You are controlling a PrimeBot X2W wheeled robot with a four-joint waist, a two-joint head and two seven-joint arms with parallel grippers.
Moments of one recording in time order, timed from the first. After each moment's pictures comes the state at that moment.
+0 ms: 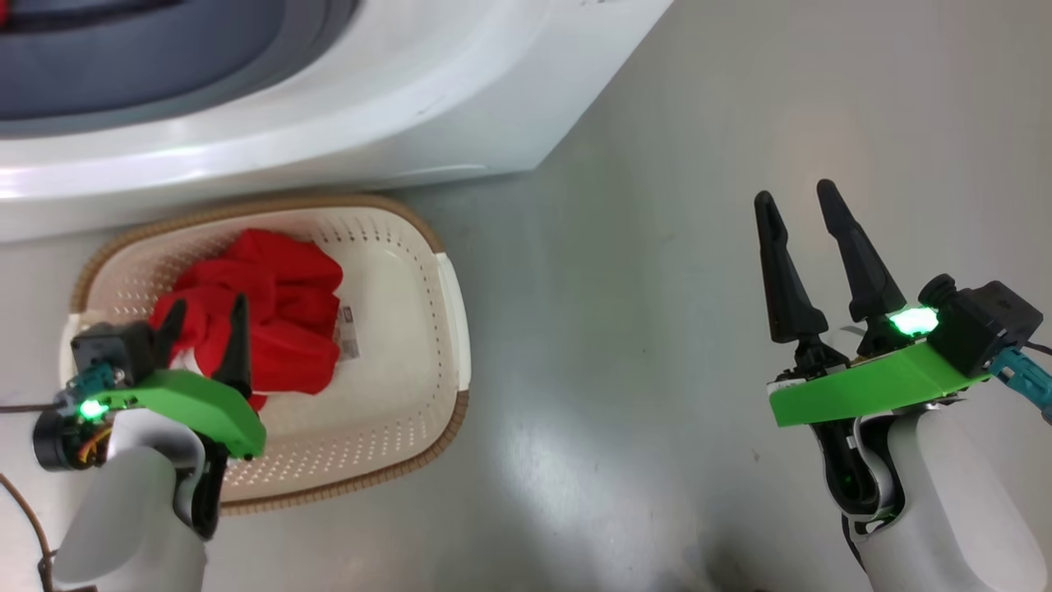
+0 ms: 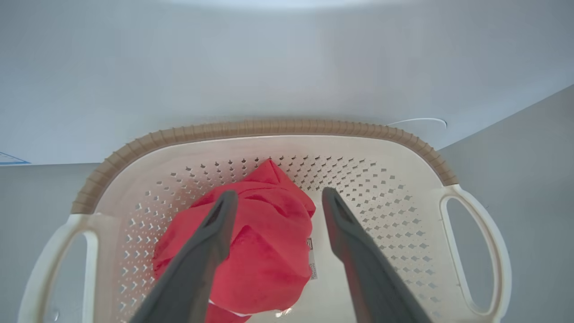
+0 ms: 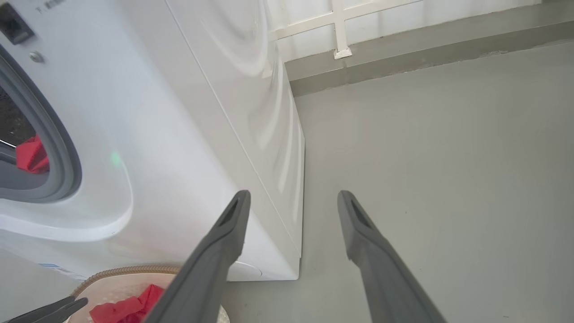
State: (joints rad) left arm -0.69 0.17 -0.07 0.97 -0.33 -0.13 -0.26; right arm -0.35 -0.05 0.10 0.17 0.47 0.12 -0.26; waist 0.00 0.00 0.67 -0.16
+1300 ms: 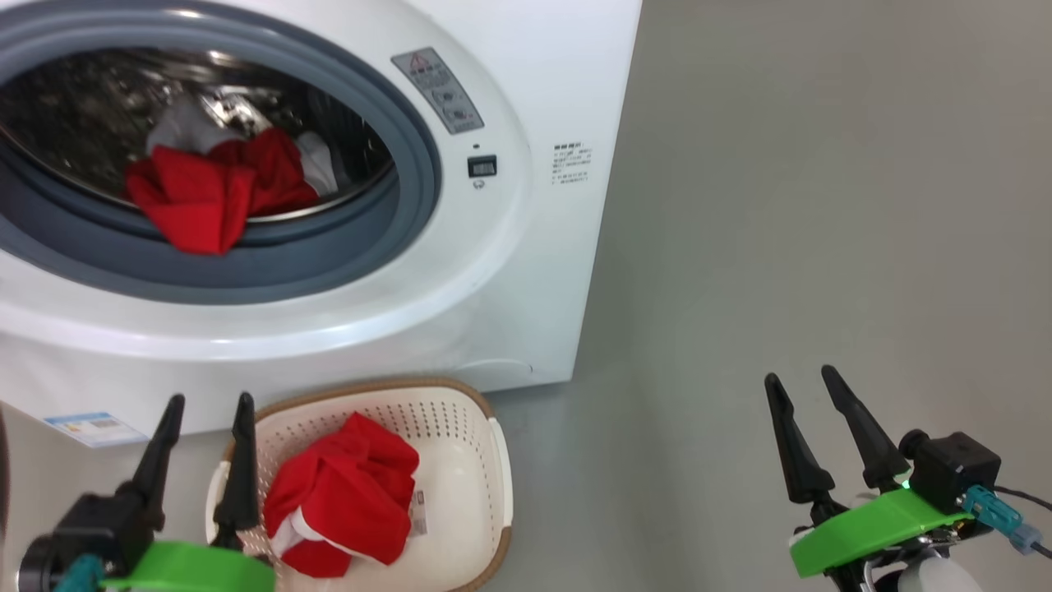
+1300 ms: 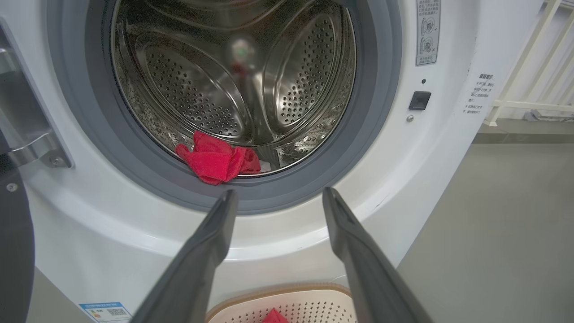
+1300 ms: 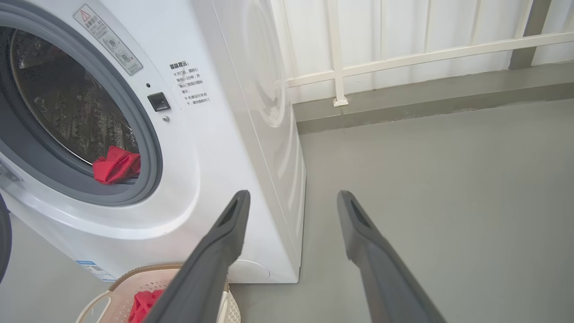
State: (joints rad) left arm -0.15 0.10 0.09 0.27 -0.20 -0.13 -0.26; right arm -0.08 -0.08 0.08 0.26 0.41 0.12 -0.26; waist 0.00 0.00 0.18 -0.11
